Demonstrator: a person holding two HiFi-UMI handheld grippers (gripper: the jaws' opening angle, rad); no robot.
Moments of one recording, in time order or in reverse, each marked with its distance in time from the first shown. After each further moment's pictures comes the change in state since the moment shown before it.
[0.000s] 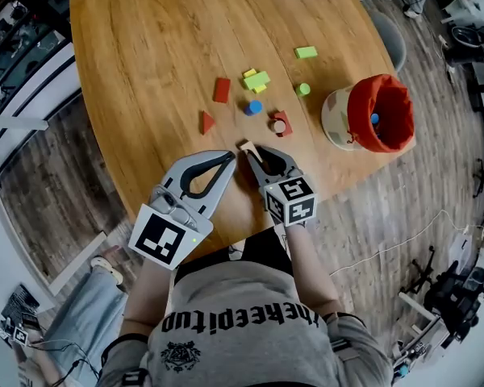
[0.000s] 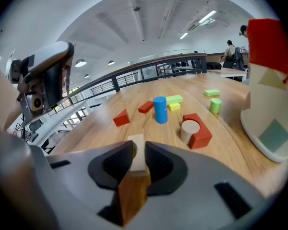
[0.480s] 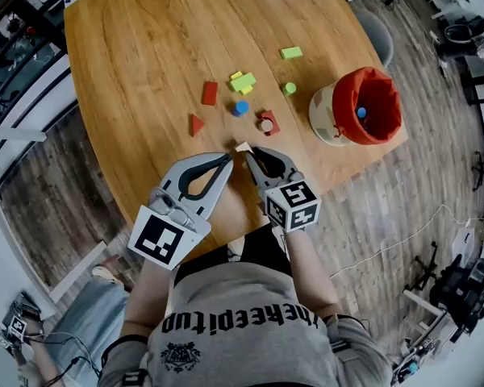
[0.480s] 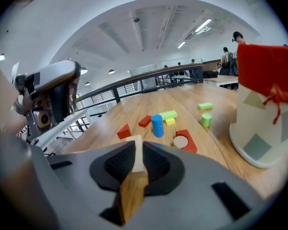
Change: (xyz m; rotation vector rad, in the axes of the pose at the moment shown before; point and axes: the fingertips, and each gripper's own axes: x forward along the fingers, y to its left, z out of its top) left arm 0.006 -0.021 0.008 0.007 -0.015 -0.020; right arm -0.037 0.002 0.028 0.013 -0.116 -0.009
